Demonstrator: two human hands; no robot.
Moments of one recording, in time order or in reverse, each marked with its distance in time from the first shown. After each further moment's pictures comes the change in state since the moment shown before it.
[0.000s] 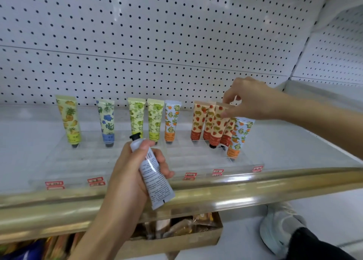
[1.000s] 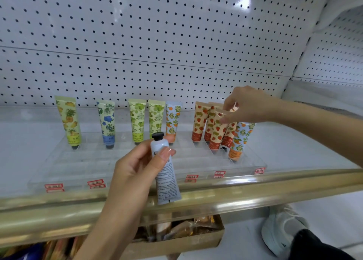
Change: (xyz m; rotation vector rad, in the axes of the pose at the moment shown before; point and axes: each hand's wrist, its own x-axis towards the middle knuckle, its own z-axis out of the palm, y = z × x) left_hand -0.004 -0.002 -0.005 0.304 -0.061 0.133; right_hand 0.010 0.005 0.016 0.059 -0.088 0.103
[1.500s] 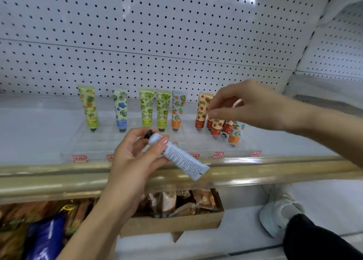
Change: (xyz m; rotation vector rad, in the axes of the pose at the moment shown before) left_hand -0.024 0.006 -0.015 -0.090 0.055 -0.030; right_hand -0.081 -0.049 -0.026 0.525 0.001 -0.235
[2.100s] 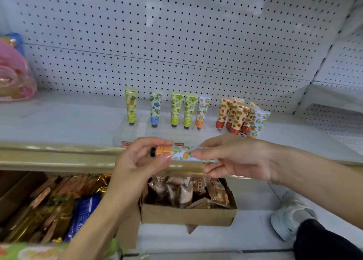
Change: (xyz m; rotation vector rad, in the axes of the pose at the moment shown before) left_hand -0.051 0.025 -0.060 0.133 -0.078 0.096; right_hand -0.038 -0.067 0.075 0.912 -0.483 0.488
